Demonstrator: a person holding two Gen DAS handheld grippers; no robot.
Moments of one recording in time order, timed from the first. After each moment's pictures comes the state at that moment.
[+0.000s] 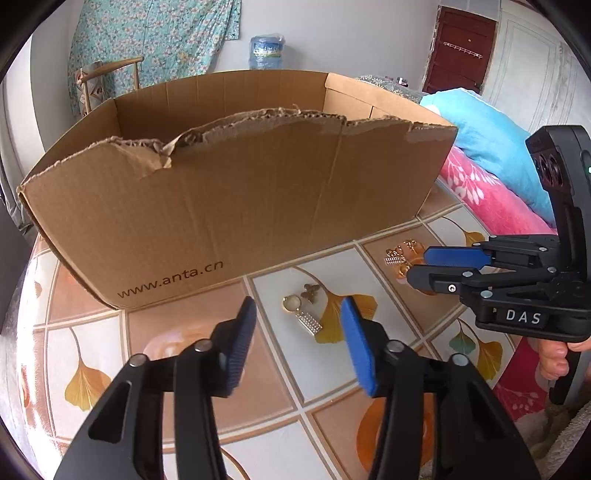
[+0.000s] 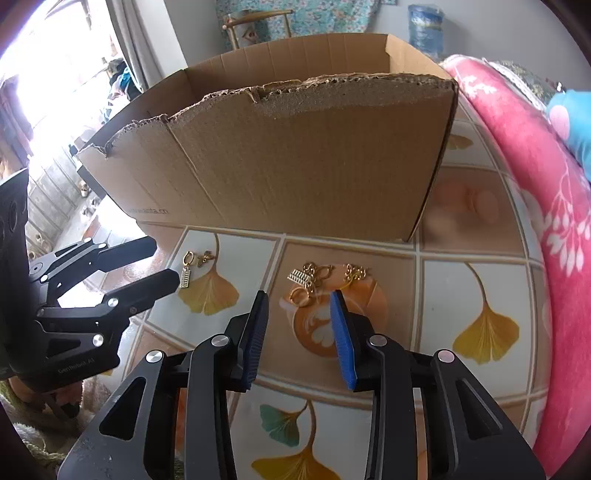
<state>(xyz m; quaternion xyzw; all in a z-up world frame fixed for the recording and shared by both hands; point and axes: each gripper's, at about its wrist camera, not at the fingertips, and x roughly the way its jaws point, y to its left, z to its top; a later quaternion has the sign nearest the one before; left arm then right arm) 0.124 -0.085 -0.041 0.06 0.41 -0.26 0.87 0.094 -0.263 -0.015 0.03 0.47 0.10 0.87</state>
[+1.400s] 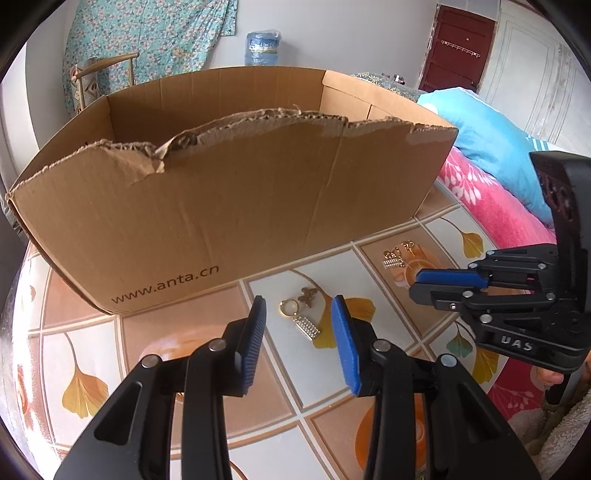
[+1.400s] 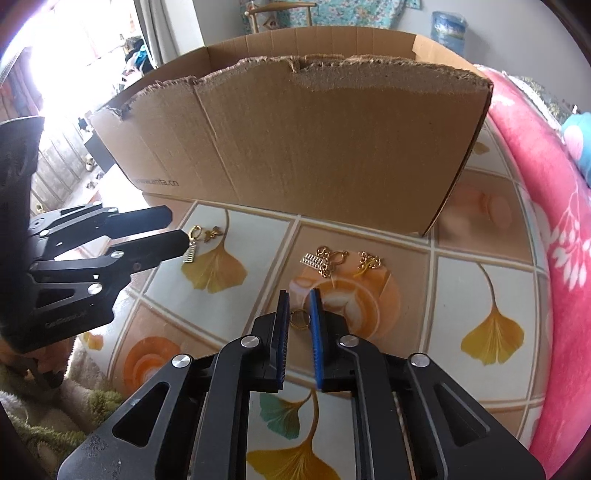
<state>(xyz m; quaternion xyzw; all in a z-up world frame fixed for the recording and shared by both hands) 0.128 -0.085 -0.036 0.06 0.42 -0.27 0.86 0.096 -0.234 -0.025 -0.01 0.48 0.13 0.87</state>
